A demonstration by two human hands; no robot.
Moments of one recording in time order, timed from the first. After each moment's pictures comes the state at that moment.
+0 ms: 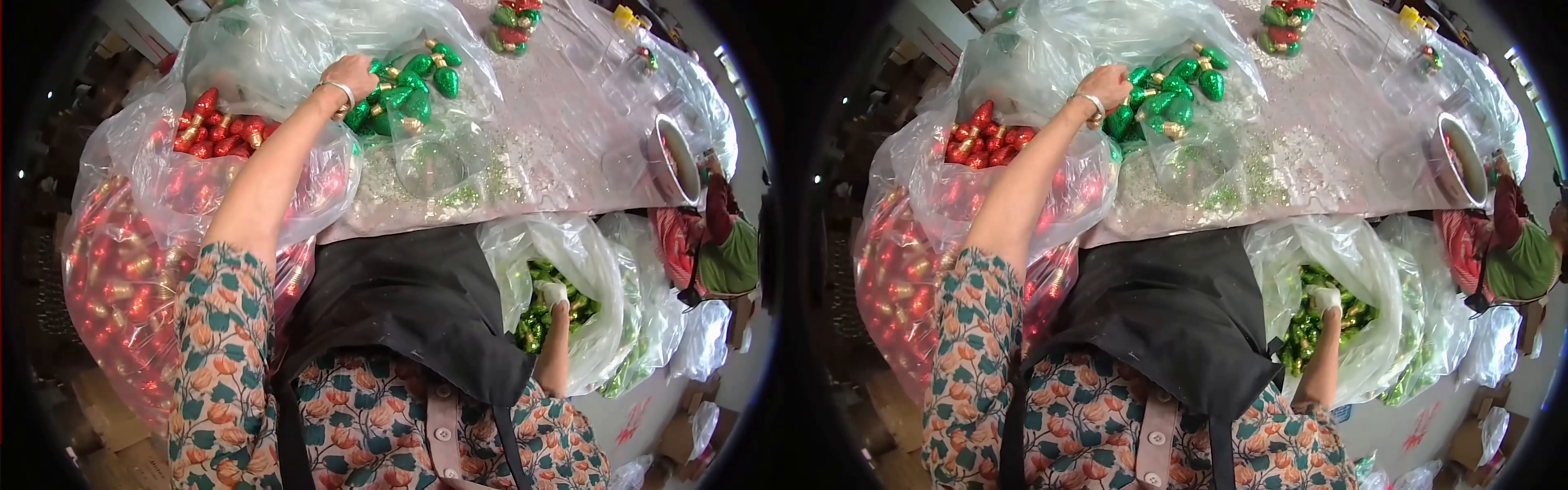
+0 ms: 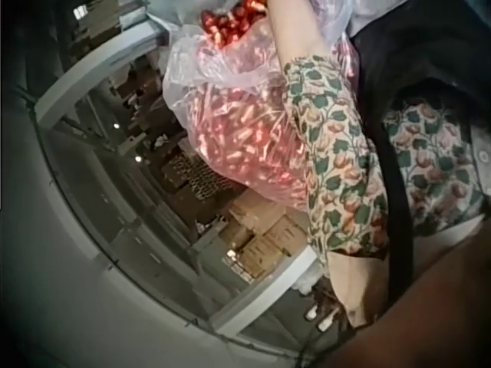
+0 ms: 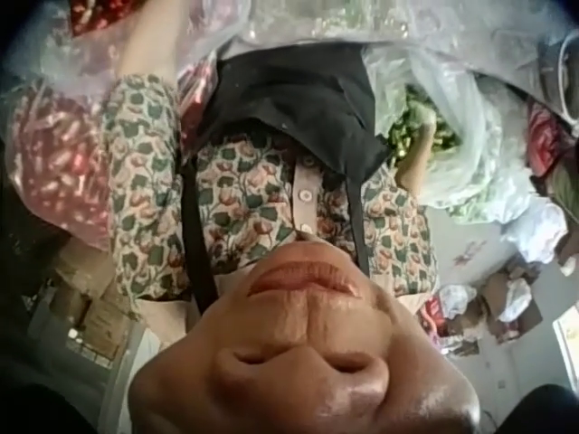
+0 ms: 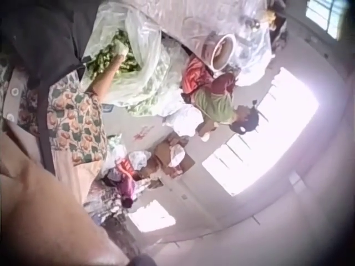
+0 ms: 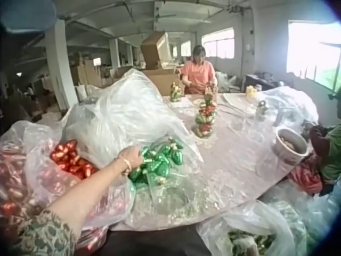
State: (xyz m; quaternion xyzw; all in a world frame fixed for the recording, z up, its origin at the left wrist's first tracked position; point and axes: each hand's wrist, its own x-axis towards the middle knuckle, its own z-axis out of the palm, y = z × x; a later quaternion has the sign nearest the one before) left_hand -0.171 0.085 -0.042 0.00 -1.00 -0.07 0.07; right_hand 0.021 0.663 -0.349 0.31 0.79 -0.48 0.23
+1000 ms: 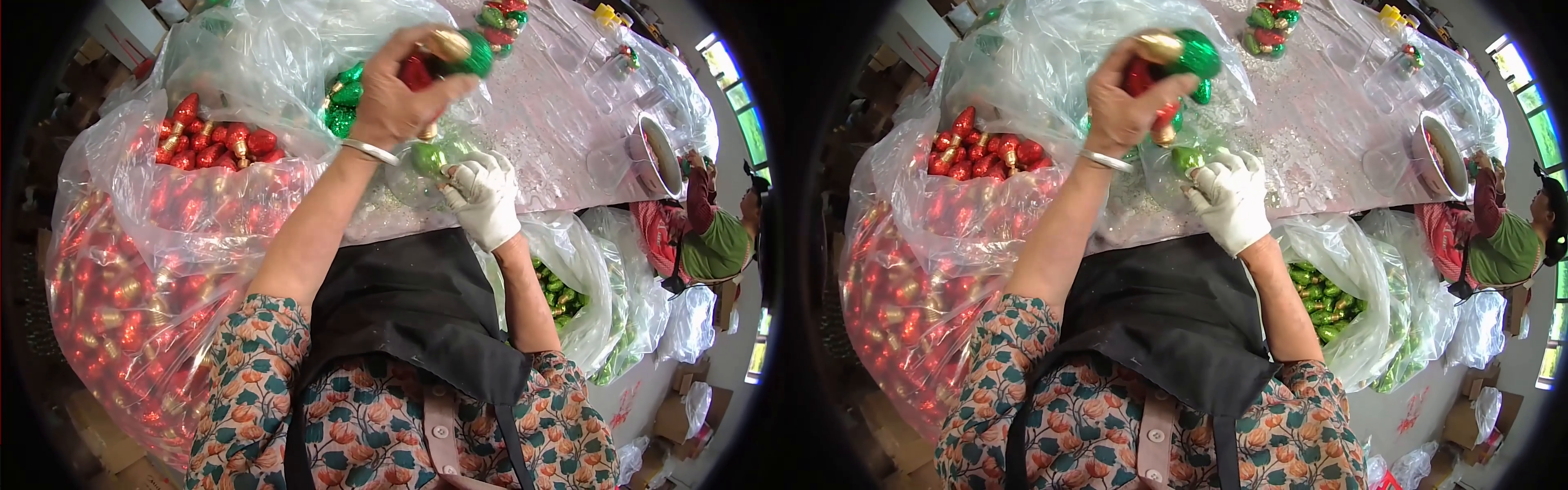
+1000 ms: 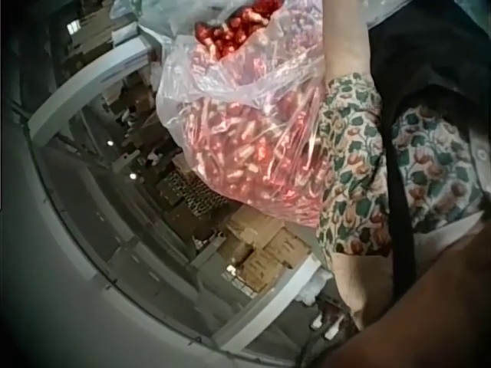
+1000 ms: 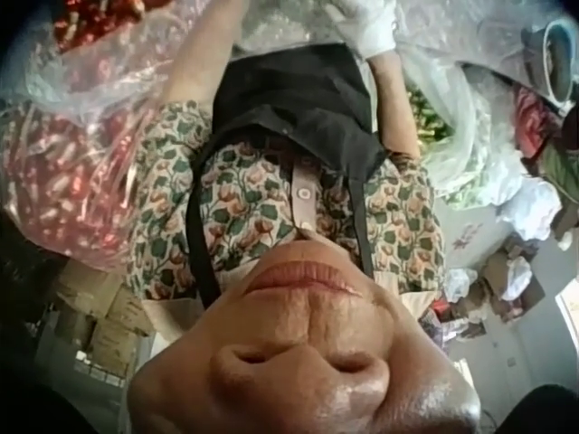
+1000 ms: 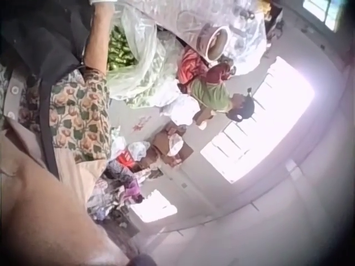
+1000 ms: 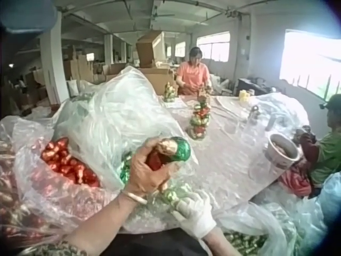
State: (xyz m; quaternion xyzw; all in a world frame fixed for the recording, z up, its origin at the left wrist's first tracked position) left_hand -0.102 0.186 -0.001 -0.24 -0.64 -0.66 0.32; right_hand -0.049 0.366 -0.054 -0.36 0.87 -0.24 -0.22
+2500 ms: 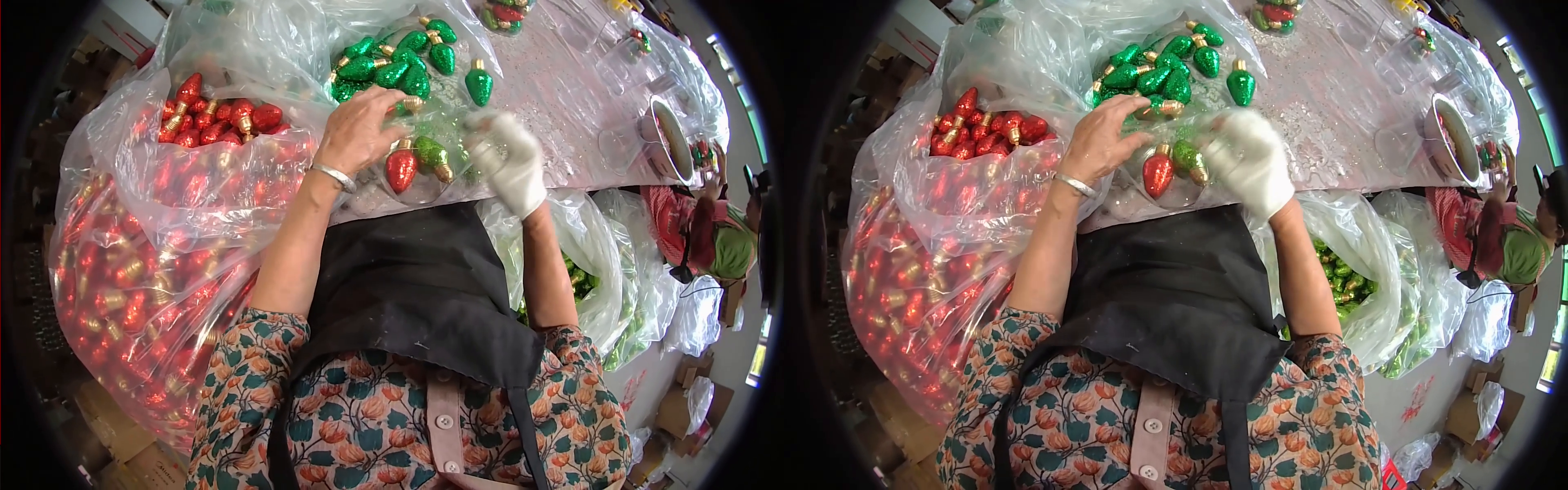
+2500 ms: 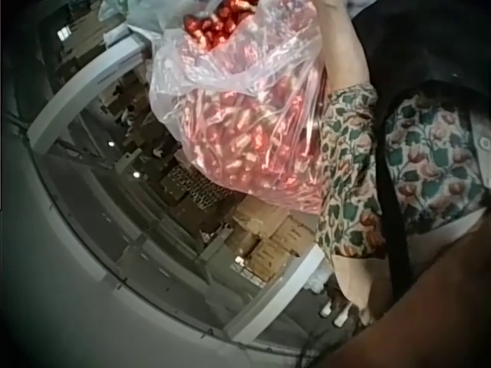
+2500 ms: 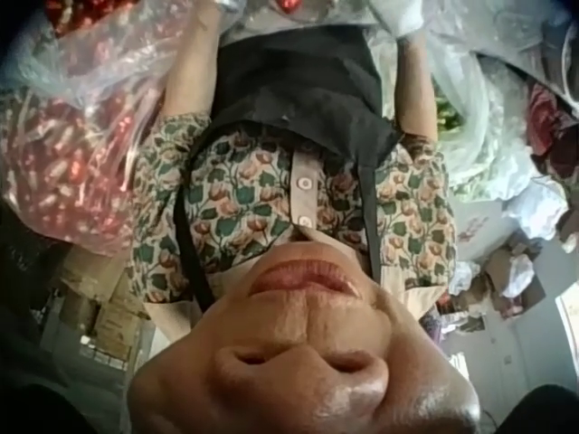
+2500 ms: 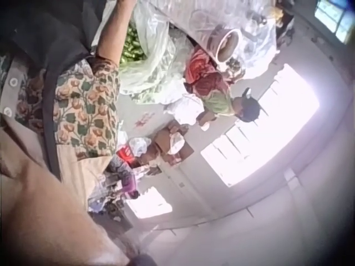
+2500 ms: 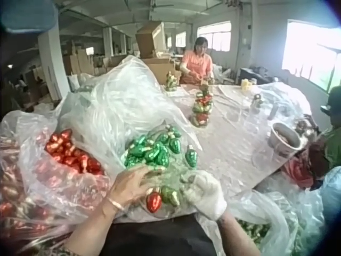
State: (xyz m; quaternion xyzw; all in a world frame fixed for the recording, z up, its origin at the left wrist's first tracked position) left_hand -0.034 0.139 -0.043 -0.14 -0.93 -0.28 0.20; right_hand -0.060 0.369 -0.044 -0.40 0.81 -0.37 -0.19
